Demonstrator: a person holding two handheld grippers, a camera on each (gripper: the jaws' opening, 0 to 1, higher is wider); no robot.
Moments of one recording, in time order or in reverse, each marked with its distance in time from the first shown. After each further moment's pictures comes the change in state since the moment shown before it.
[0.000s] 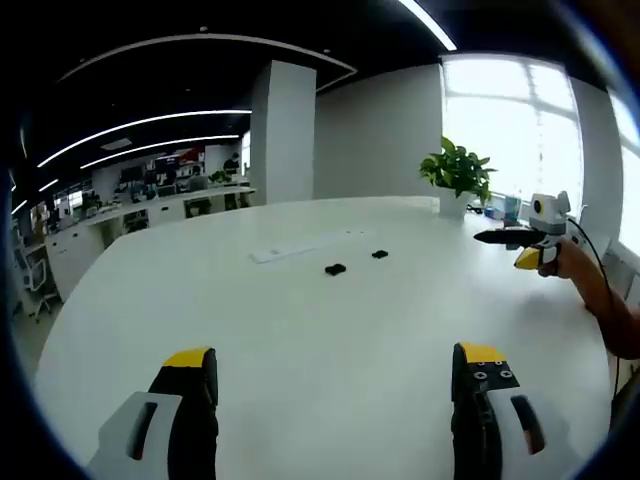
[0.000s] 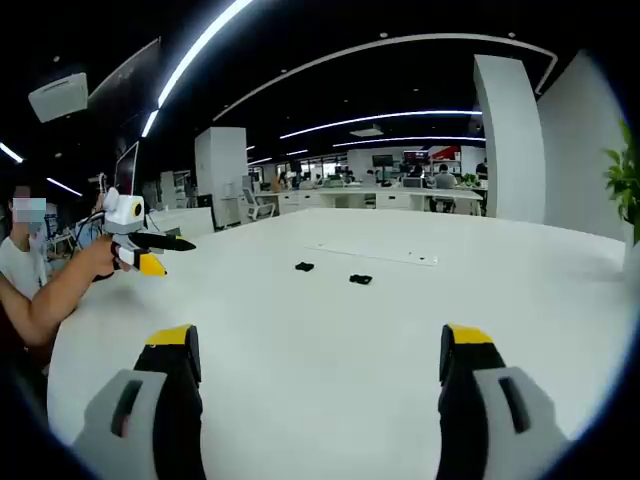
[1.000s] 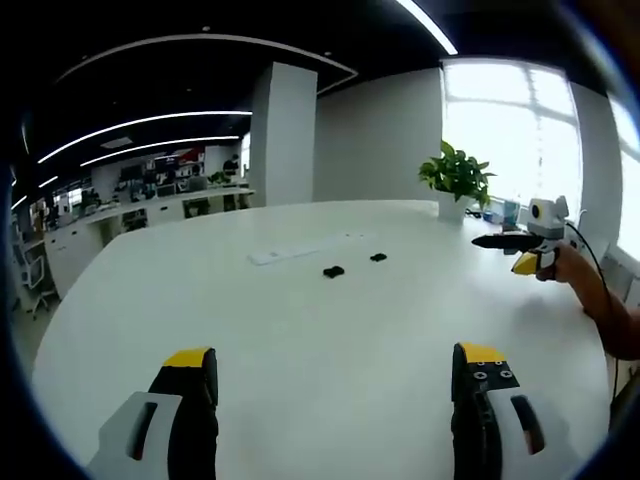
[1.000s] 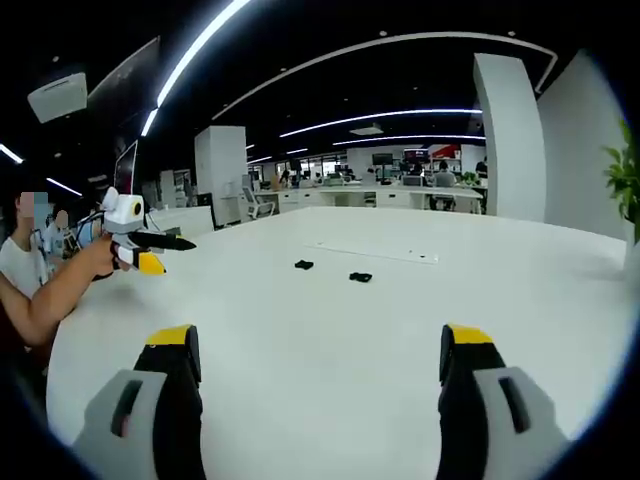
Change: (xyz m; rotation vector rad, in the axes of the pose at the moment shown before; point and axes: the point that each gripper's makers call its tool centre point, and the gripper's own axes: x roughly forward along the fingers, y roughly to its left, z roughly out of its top) left arm 0.003 -0.001 0.001 -0.009 -0.011 -0.008; right arm 0.002 0.000 -0.002 0.001 0.008 0.002
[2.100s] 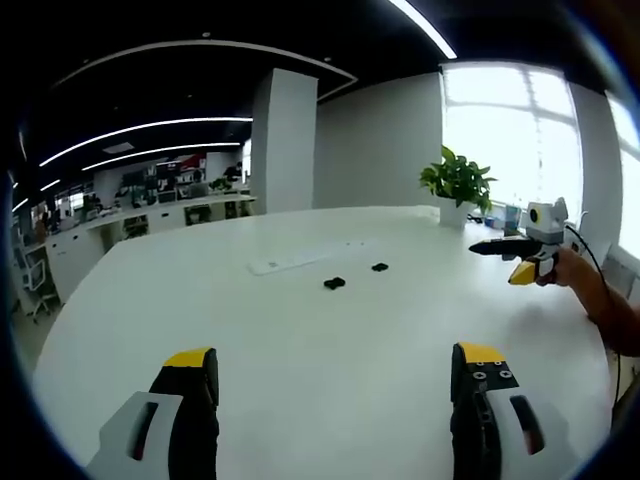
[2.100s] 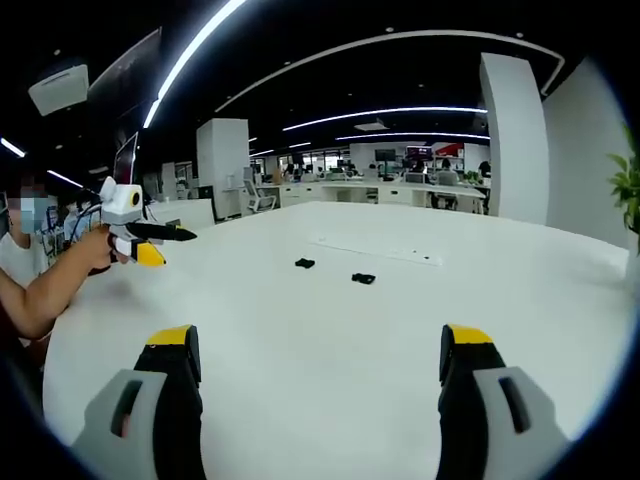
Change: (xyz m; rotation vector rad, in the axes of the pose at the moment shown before) left arm 0.006 -0.002 0.012 0.004 -0.027 0.003; right arm 0.012 0.000 0.003 -0.020 0.024 0.003
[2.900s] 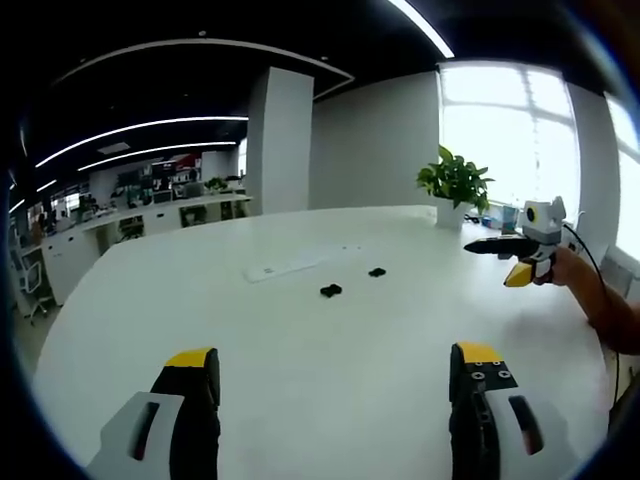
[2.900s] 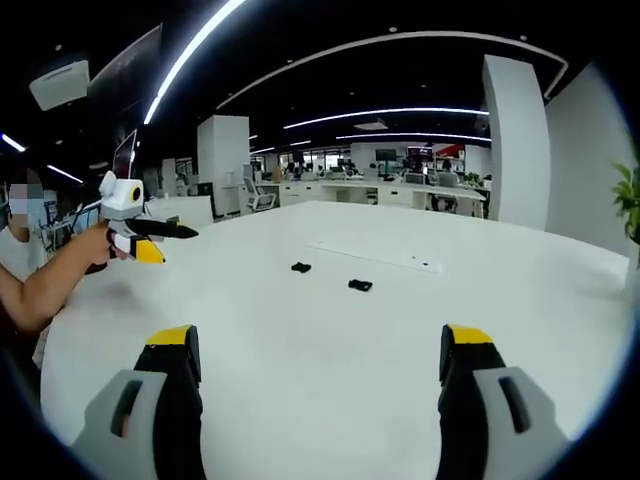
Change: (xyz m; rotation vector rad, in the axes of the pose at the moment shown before) left arm 0.009 -0.002 0.010 0.002 0.005 -0.021; right arm 0.008 -0.006 0.007 -0.020 0.014 -0.005
